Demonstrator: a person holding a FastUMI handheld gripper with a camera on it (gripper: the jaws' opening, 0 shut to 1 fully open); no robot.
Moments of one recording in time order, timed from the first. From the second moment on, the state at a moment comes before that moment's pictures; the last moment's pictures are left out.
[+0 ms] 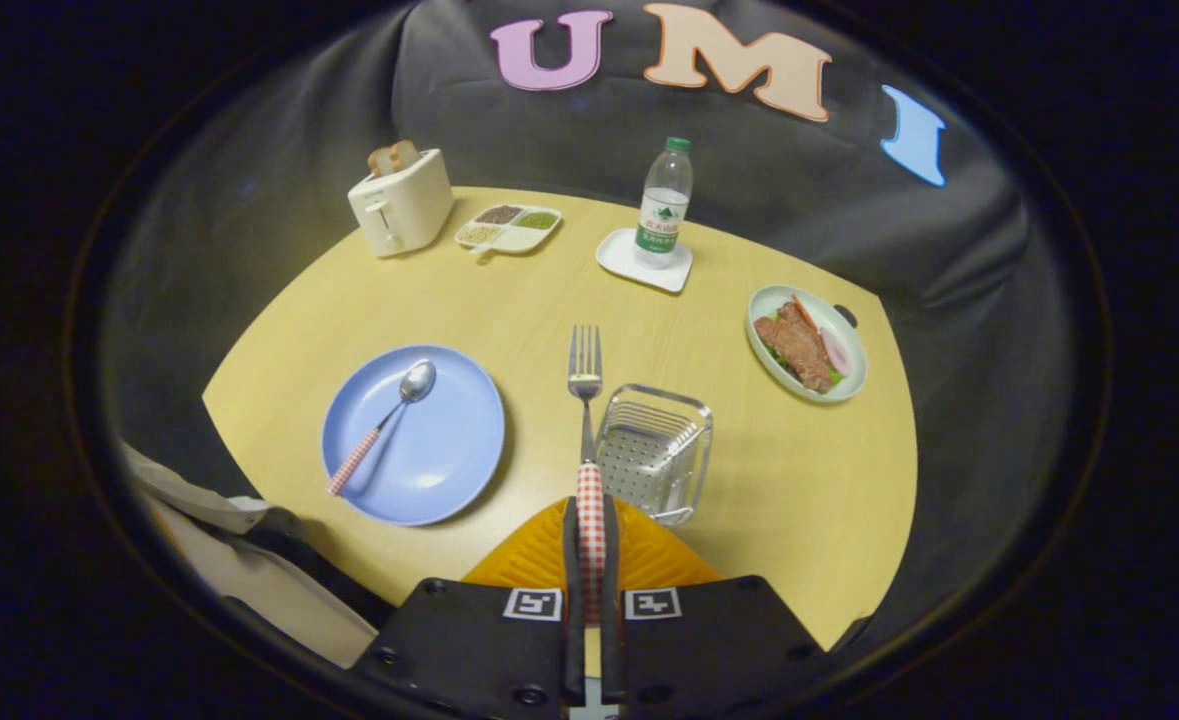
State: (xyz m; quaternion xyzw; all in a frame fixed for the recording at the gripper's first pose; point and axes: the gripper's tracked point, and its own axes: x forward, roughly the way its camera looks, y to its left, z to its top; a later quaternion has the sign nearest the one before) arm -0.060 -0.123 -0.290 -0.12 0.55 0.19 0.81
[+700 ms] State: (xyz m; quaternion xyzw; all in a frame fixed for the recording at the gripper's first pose) arm -0.068 -0.181 -0.298 -0.20 0.63 0.26 0.71
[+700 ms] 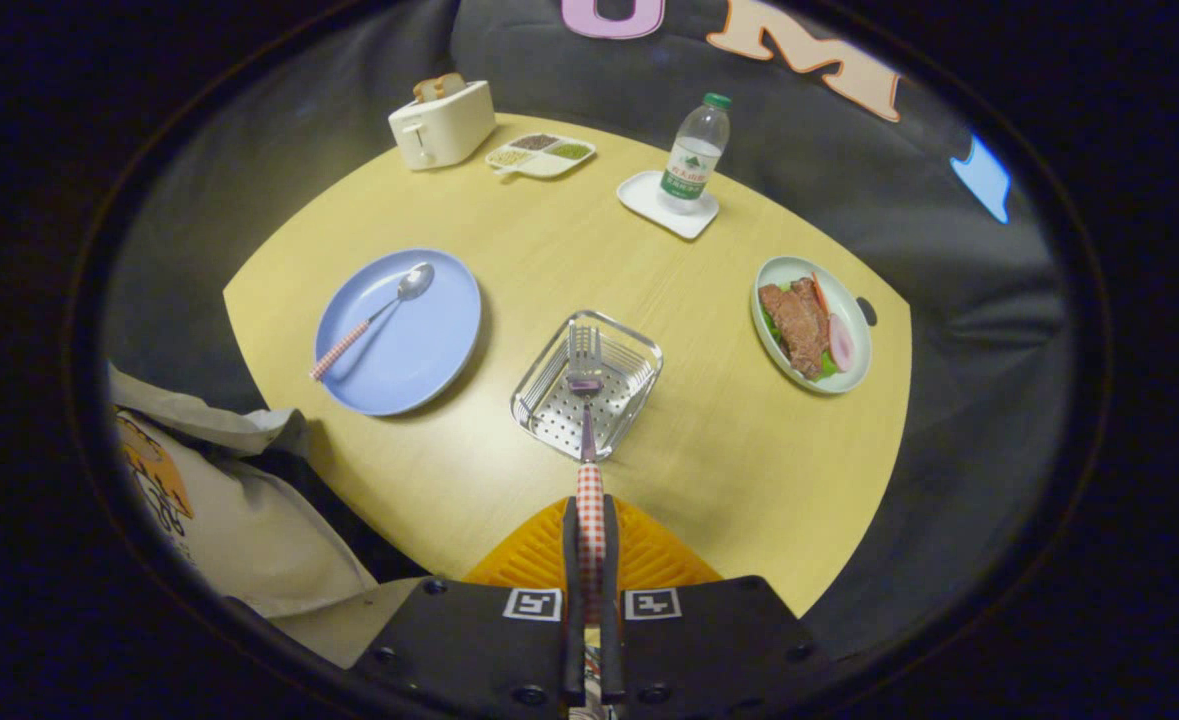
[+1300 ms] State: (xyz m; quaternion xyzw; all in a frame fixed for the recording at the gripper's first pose) arm -0.072 -0.176 -0.320 -0.23 0.69 0.27 0.63
